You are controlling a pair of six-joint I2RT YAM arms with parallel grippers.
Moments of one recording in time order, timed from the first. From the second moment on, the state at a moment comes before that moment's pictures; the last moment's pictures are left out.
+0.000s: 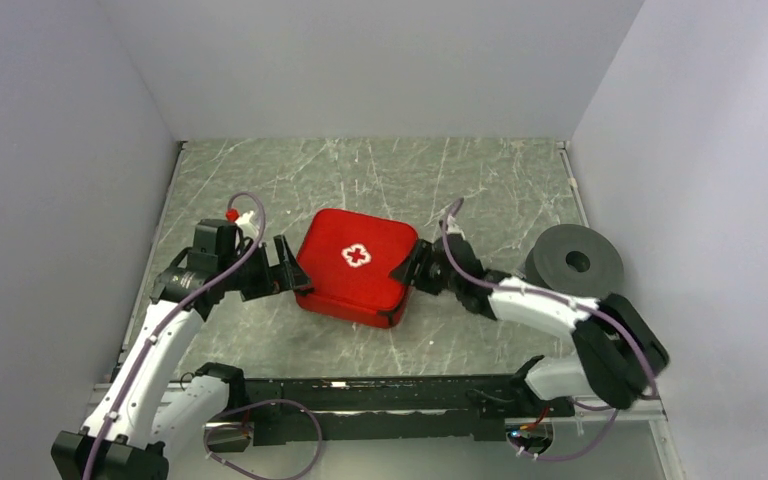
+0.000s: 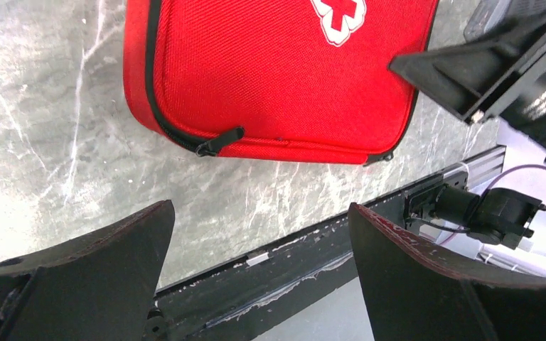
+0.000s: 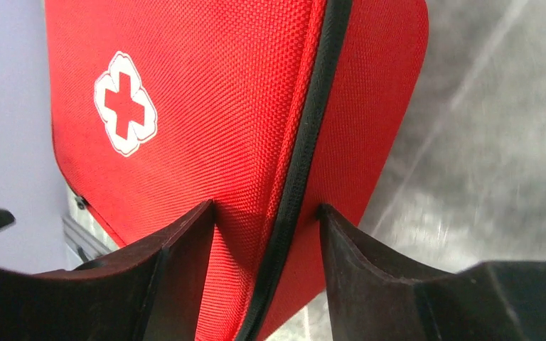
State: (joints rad) left arm -0.21 0.85 0.82 -0.80 0.40 -0.48; right arm 0.73 1.28 0.55 0.10 0.04 0.98
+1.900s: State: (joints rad) left arm -0.11 1.29 0.92 -0.58 0.60 -0.42; right arm 1.31 1.40 0.26 0.94 0.69 -0.70
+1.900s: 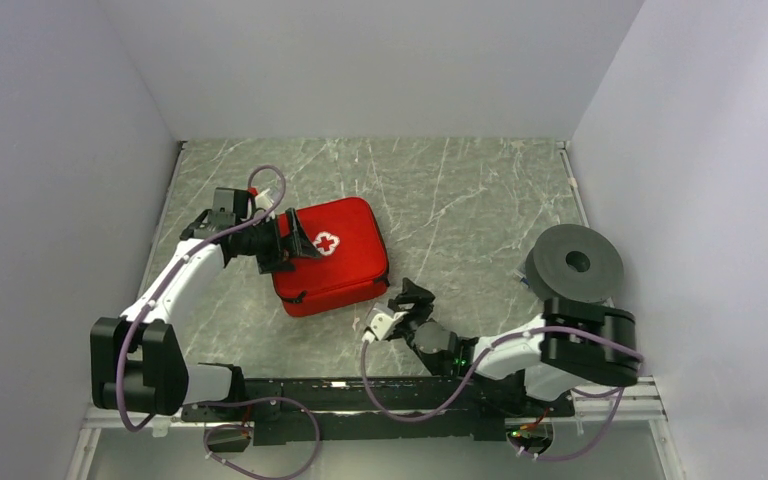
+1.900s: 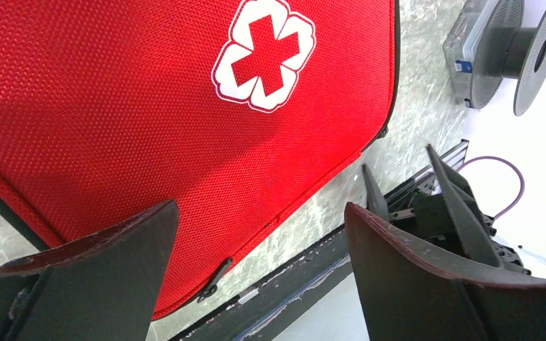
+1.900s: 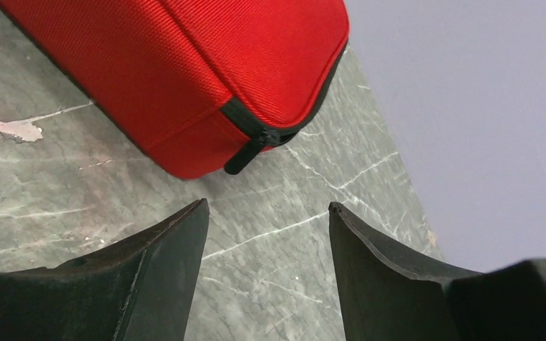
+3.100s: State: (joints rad) left arm -0.10 1.34 0.92 -0.56 0.66 -0.39; right arm 1.29 1.77 0.40 1.27 0.79 -0.79
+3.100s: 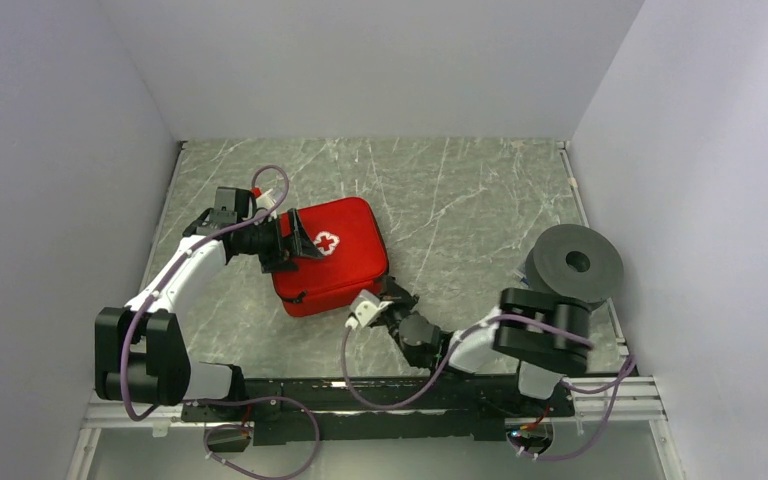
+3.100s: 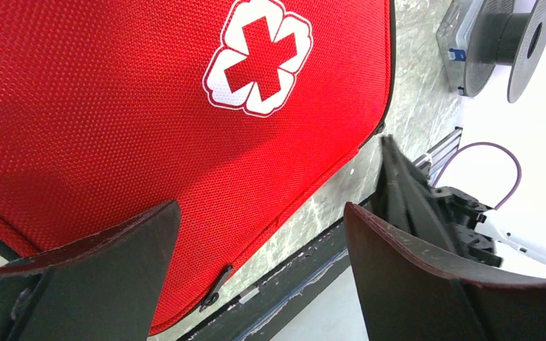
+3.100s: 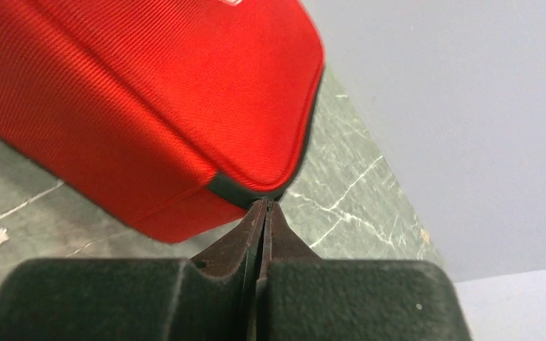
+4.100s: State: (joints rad) left arm -0.09 1.34 0.91 -0.55 0.69 -0.38; right arm 1.04 1.30 0.33 0.62 0.26 -0.05
